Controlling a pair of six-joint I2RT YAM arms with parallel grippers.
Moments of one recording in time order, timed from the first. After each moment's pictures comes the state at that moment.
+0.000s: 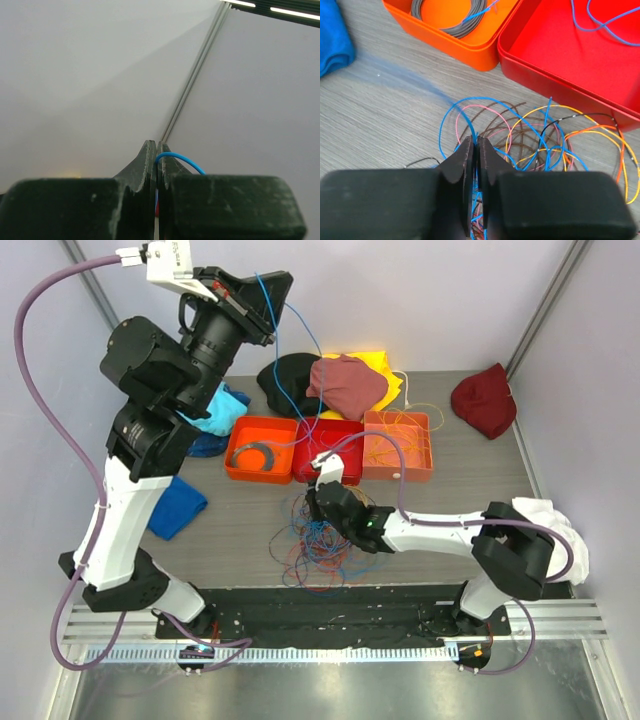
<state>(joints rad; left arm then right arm) -0.77 1.51 2.30 -0.33 -0.20 -0.32 1.05 1.57 0.87 0.25 0.46 0.42</state>
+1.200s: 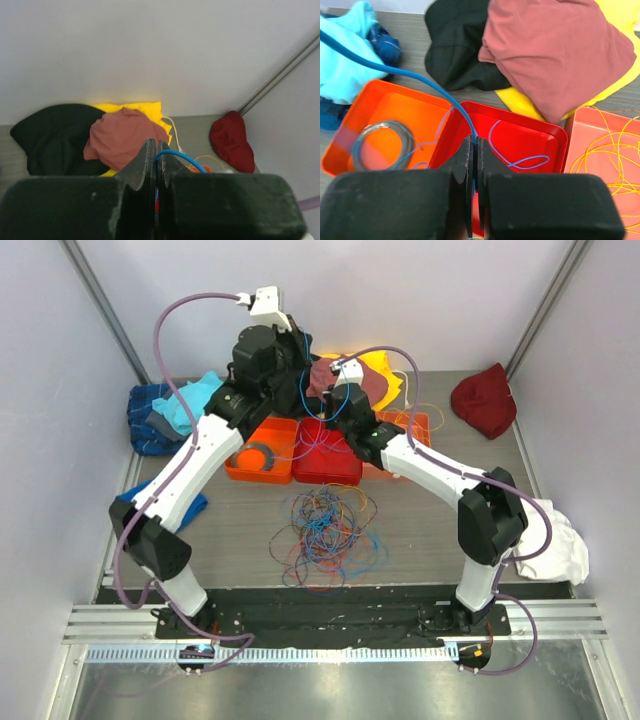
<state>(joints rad) -0.58 1.67 1.84 -0.13 -0.24 -0.34 0.68 1.79 1.47 -0.01 0.38 0.27</state>
